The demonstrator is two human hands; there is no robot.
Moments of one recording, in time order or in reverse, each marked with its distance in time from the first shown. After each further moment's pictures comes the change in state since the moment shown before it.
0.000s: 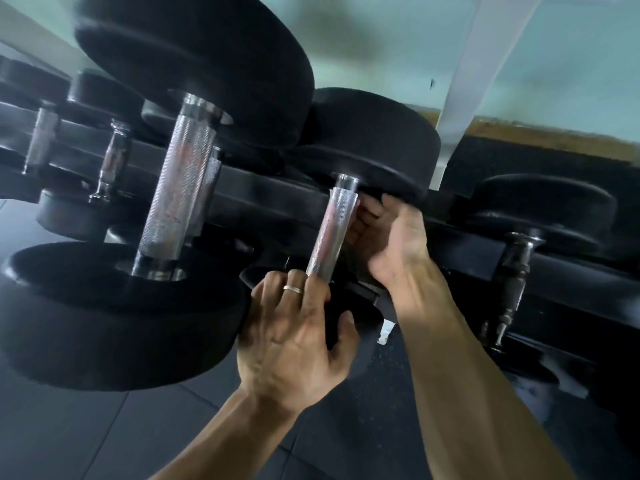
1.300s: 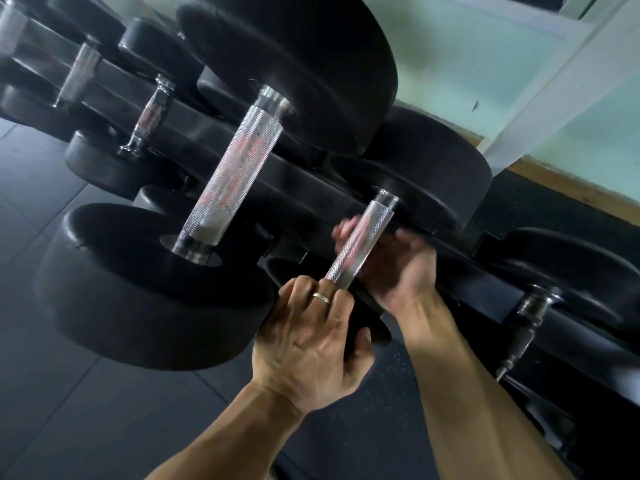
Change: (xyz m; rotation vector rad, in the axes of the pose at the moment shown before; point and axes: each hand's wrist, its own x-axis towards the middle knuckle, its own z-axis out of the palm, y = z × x) left_hand 0.001 0.002 -0.002 -0.029 -0.057 -0.051; right_hand -0.002 0.012 -0.002 -0.036 -0.176 0.259
